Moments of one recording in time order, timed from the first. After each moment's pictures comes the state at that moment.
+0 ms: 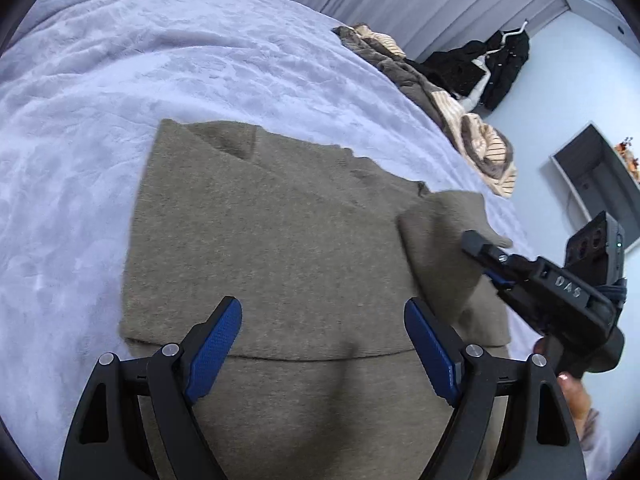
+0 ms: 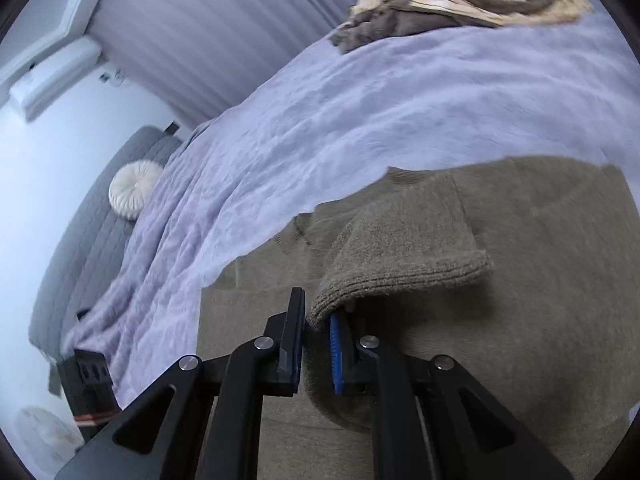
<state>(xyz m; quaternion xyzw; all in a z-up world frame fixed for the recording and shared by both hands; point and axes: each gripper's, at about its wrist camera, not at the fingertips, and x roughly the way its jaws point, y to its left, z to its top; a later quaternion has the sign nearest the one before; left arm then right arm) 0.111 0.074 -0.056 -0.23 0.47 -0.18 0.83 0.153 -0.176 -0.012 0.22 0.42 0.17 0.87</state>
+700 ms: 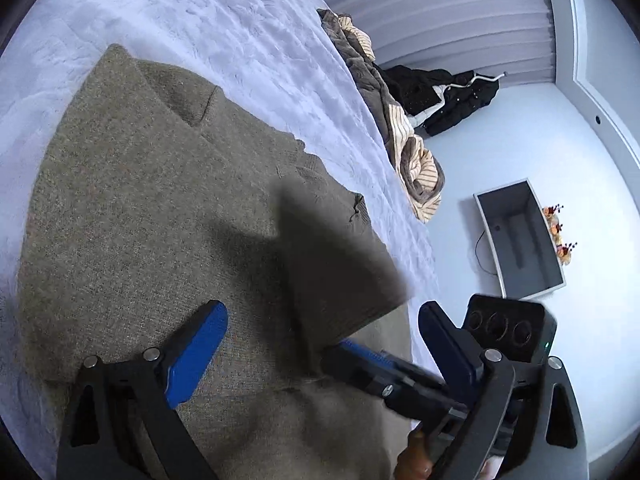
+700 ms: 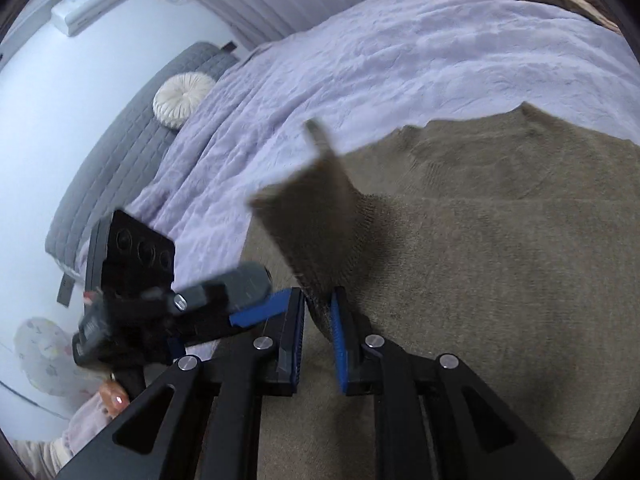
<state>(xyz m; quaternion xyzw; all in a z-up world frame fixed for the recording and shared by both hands) 0.143 0.090 -0.087 -0.41 0.46 -0.29 0.73 0.130 -0.108 -0.044 0.15 0.50 0.29 0.80</state>
